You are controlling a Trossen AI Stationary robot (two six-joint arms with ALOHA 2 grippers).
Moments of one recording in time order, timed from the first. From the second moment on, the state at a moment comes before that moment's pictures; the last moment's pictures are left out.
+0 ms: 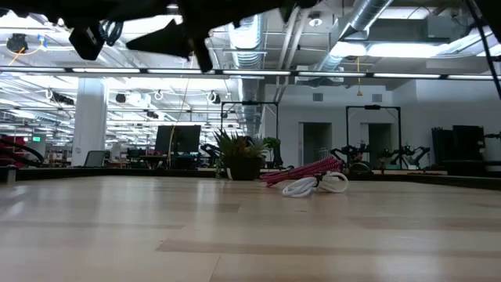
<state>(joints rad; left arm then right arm) -0.48 0.44 0.36 0.00 -0.53 -0.43 0.15 2.09 1.62 0.17 0.06 0.34</state>
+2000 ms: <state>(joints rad) -0.71 0.67 0.36 0.29 -0.51 -0.45 0.29 2.14 1.59 0.55 0.18 0.33</state>
